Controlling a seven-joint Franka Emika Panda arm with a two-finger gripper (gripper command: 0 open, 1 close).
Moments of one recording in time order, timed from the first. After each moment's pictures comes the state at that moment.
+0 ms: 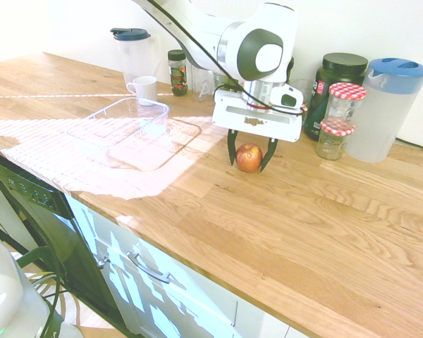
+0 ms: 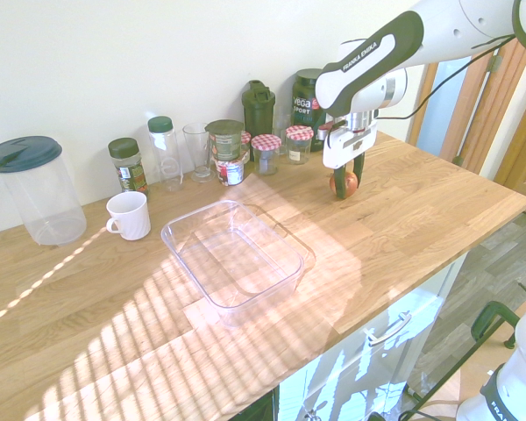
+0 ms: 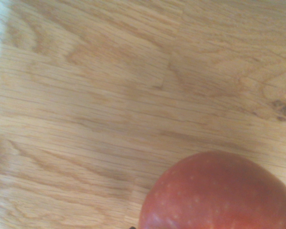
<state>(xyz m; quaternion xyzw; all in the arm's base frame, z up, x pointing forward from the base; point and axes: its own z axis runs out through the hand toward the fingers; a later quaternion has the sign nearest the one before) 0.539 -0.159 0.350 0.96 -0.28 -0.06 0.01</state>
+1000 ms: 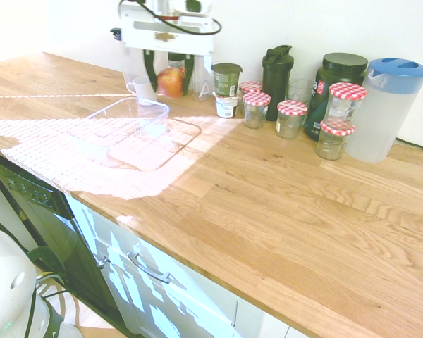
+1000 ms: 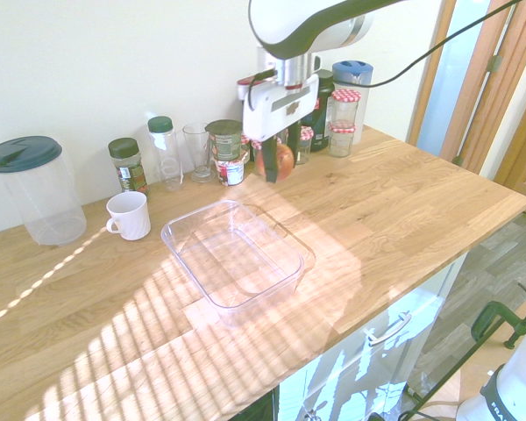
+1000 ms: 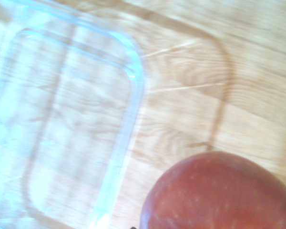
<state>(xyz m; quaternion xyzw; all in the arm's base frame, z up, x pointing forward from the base) 0.487 0.108 0.494 0.98 -0.20 -0.01 -0.01</state>
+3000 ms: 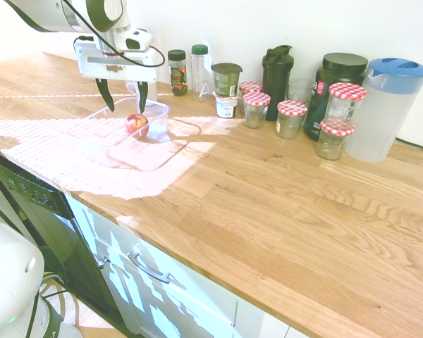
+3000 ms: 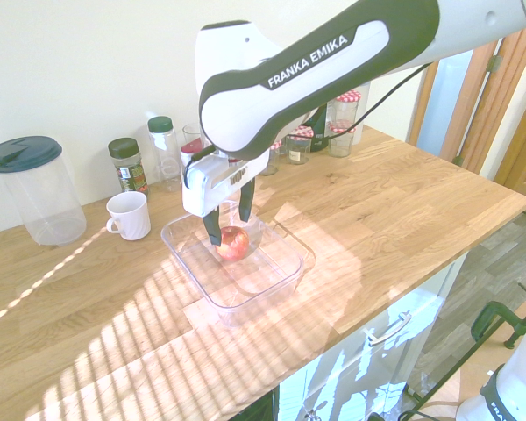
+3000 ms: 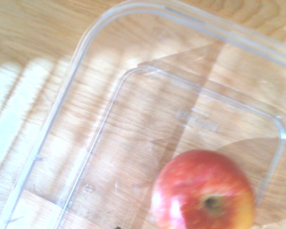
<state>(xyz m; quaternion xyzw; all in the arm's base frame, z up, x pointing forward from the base) 0.484 0.189 0.444 0.98 -0.21 0.05 -0.01</state>
